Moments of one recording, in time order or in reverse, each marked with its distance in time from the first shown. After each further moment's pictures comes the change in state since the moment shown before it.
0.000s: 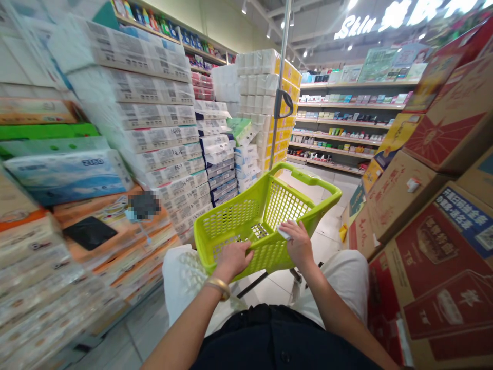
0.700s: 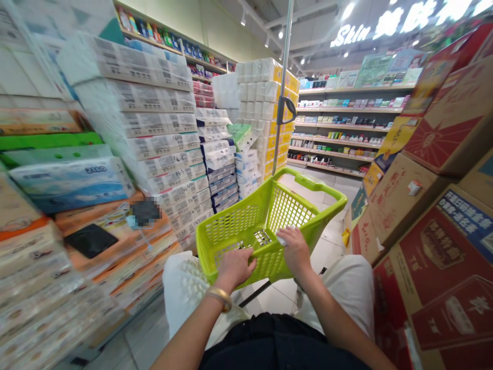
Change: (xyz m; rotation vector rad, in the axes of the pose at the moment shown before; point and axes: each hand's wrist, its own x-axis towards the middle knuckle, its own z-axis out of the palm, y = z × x) left_hand -0.004 0.001 0.001 0.023 0.013 0.017; right_hand -0.002 -0.008 0.013 -0.051 0.054 -0.055
